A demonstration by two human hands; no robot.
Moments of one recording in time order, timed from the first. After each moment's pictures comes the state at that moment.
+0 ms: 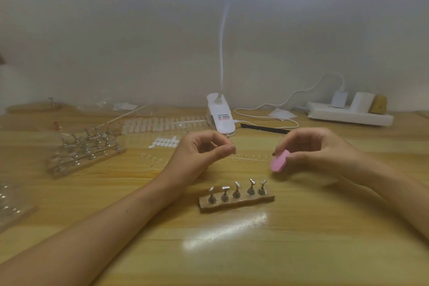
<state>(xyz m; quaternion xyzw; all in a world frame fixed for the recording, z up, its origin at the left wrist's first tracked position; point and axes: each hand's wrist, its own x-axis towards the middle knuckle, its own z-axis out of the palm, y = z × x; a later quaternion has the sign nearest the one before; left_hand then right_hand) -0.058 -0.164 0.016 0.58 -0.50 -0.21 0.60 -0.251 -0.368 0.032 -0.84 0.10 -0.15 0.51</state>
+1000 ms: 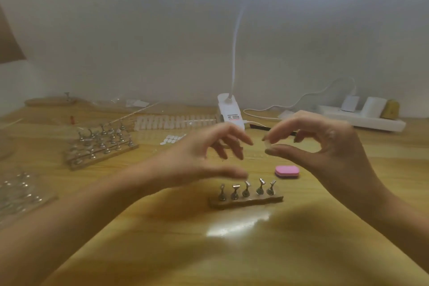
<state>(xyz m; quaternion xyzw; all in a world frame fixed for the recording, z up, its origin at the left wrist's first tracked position) -0.059 -0.124 0.061 0.66 -0.61 -0.23 0.38 -0.238 -0.270 0.065 -0.87 0.04 -0.40 0.30</state>
